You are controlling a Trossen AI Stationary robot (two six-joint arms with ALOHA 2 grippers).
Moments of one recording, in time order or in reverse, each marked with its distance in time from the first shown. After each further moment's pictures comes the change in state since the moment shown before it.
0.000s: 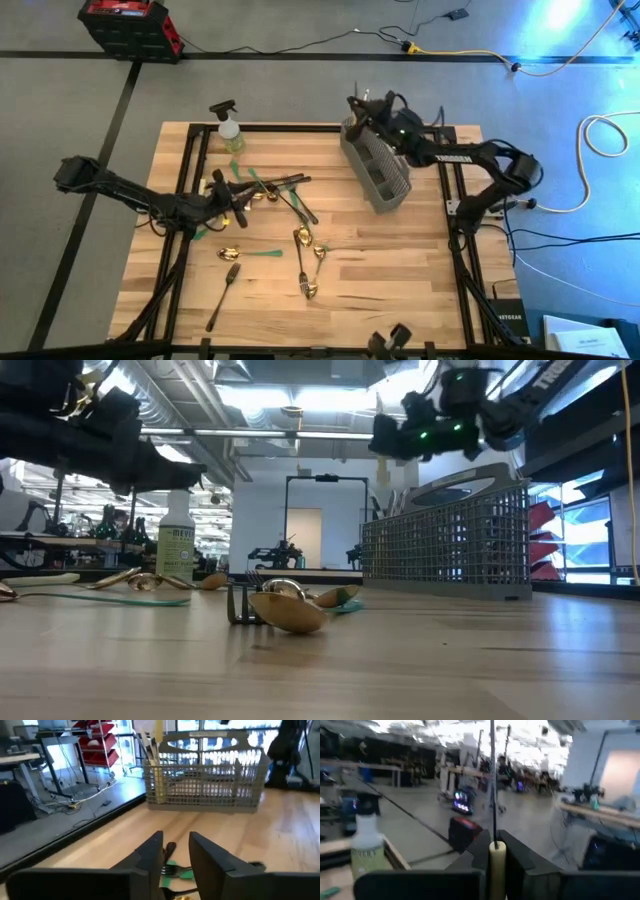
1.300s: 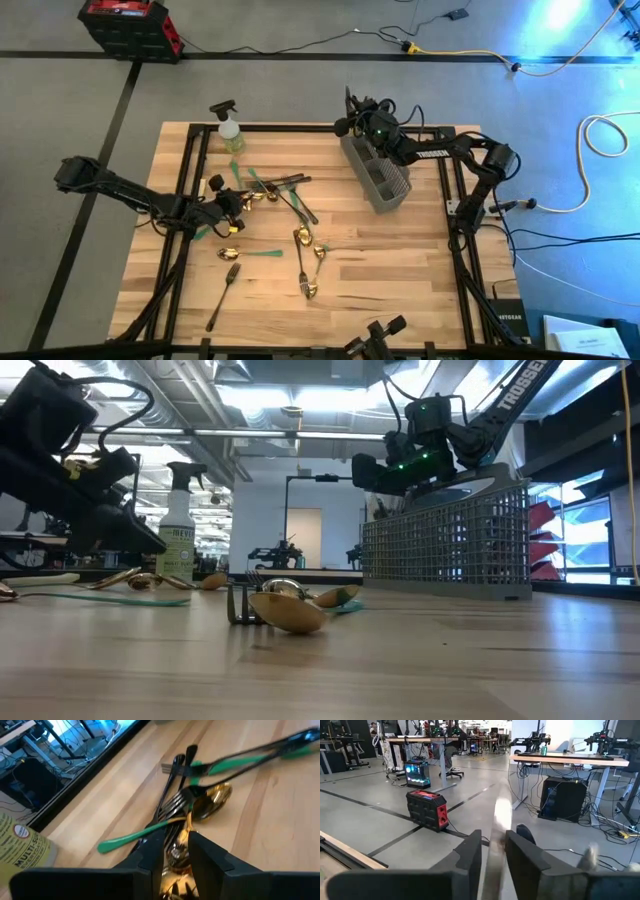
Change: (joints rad) left arm 0.005 0.001 0.000 -0.518 -0.026 -0.072; right arm 0.008 0.164 0.081 -0.076 0.314 0.190
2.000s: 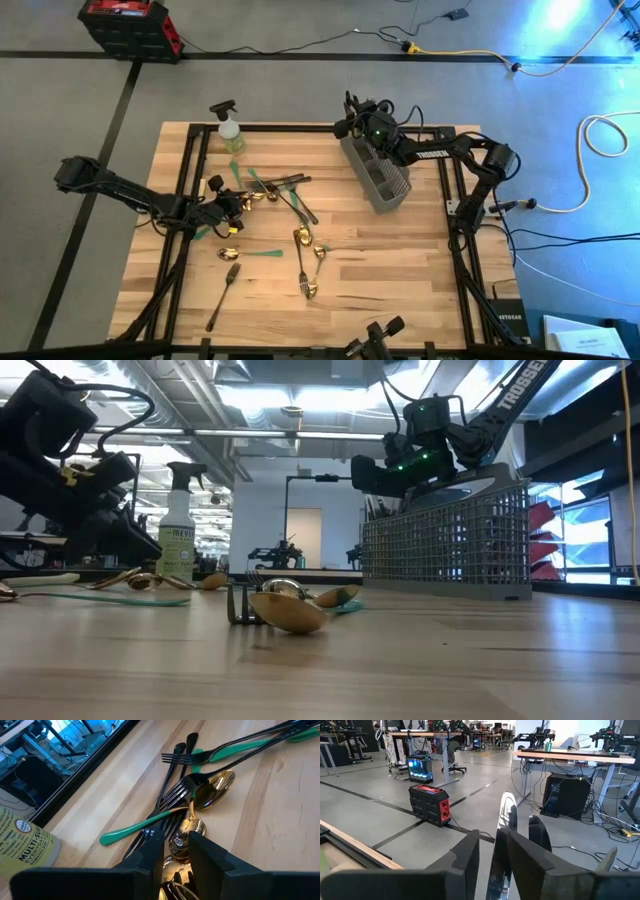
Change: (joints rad) left arm 0.000 0.000 0.000 -0.040 0.000 0.000; right arm 0.007 0.000 0.000 -0.027 -0.010 0.001
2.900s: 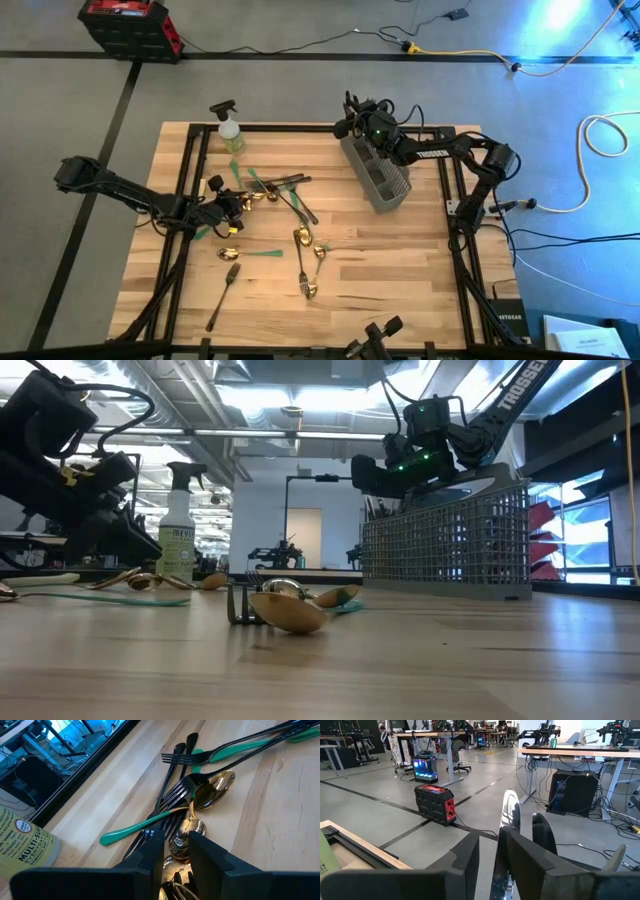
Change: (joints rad) left arm 0.000 0.000 0.000 0.001 0.000 0.000; right arm 0.000 0.000 0.000 -0.007 -0.034 0.032
